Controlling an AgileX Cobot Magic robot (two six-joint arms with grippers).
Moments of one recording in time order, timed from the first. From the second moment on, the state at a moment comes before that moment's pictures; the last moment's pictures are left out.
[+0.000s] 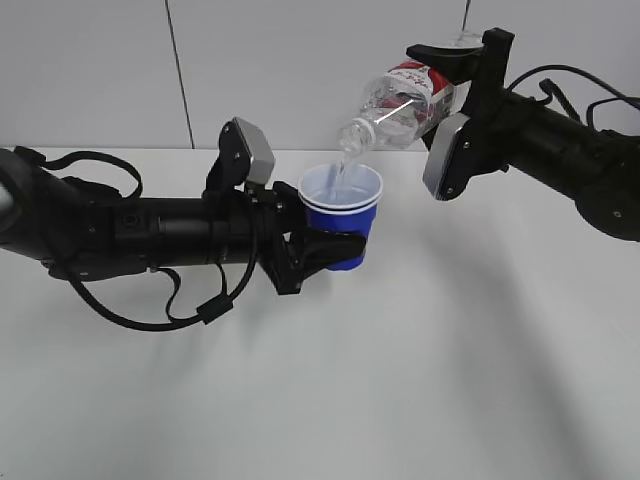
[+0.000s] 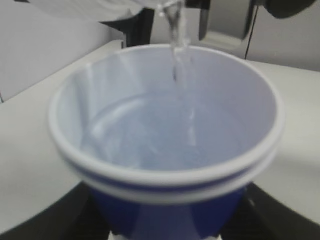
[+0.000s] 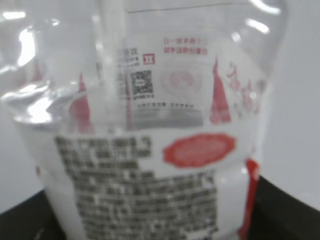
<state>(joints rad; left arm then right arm) -0.44 2.12 -1.04 1.04 -0.99 -0.56 0.10 2.03 -1.12 -0.69 -1.07 -1.17</state>
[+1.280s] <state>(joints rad) -0.43 2.12 -1.04 0.89 -1.01 -0.52 0.10 2.03 -1.12 -0.39 -1.05 -0.09</state>
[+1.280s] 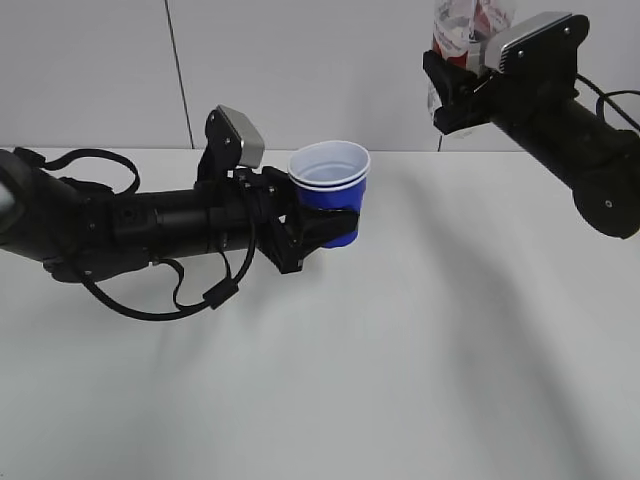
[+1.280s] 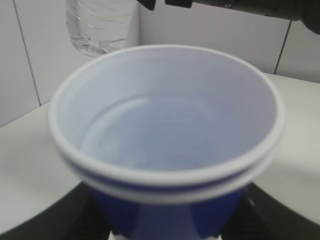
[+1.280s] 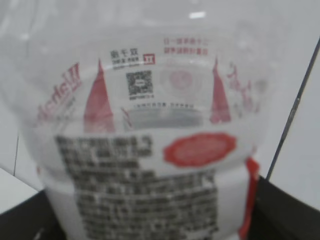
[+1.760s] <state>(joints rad) -0.33 2.12 -1.04 0.85 -1.02 -0.48 0.10 2.00 -1.08 -0.29 -0.92 0.00</state>
